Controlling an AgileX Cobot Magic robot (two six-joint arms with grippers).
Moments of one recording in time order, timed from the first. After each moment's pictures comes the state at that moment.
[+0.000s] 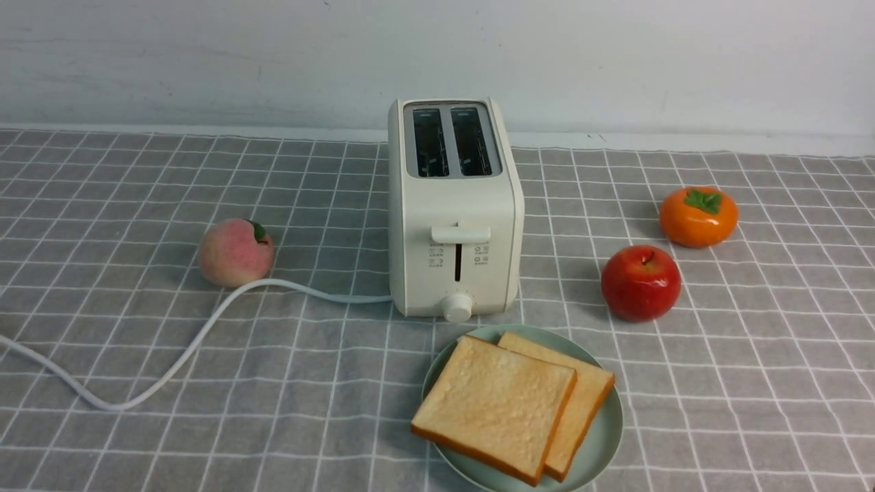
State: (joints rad) right arm 0.11 0.08 -0.25 0.83 0.49 -0.58; left arm -0.10 -0.01 0.03 0.03 0.42 -0.20
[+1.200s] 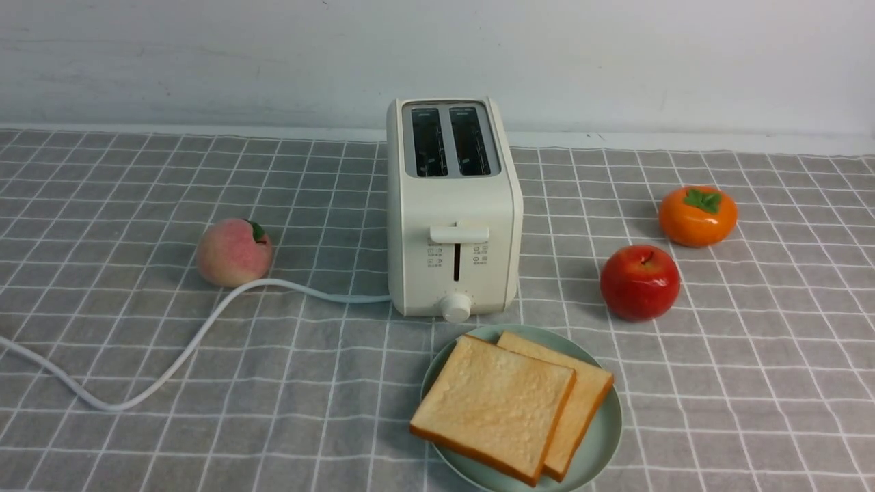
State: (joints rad) right arm 0.11 0.05 -0.25 0.75 0.51 -0.64; left arm -0.06 -0.01 0.03 0.03 0.42 -0.20
